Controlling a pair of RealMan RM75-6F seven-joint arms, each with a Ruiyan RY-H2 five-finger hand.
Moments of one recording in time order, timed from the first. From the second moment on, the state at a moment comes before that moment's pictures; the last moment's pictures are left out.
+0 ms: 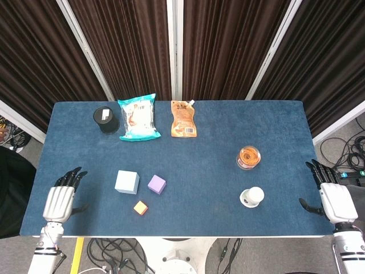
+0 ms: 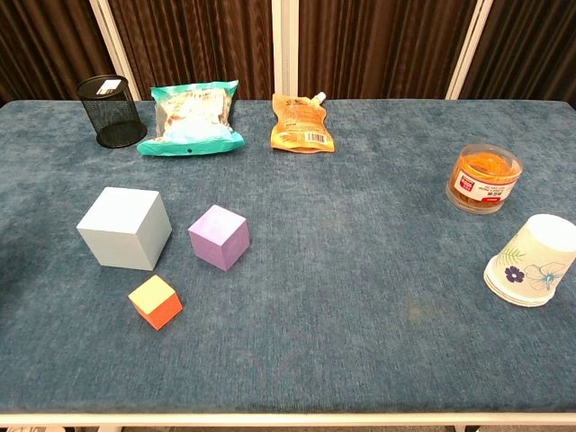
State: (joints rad) left arm -0.15 -1.43 -0.03 -1.64 1.42 1.44 0.31; right arm 0.14 -0.97 0.07 -1.82 -1.38 1.30 0.02
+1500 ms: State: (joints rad) left arm -0.57 -1.41 -0.16 -1.96 1.10 1.05 0.85; right arm 0.15 -0.97 0.08 -1.82 -1.35 1.30 0.03
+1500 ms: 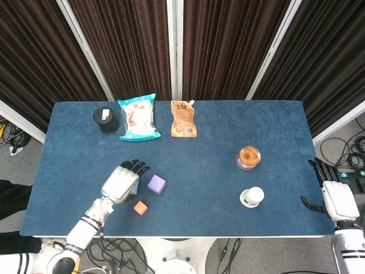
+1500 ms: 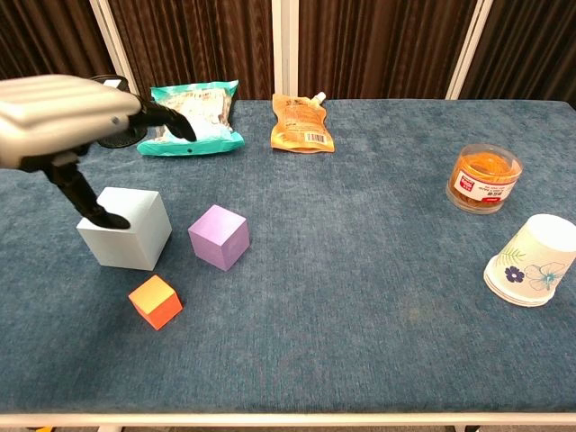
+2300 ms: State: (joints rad) left arm -0.77 -1.59 -0.09 -1.77 0.93 1.09 1.04; right arm 0.15 -0.96 0.08 -1.81 -1.34 1.30 0.06
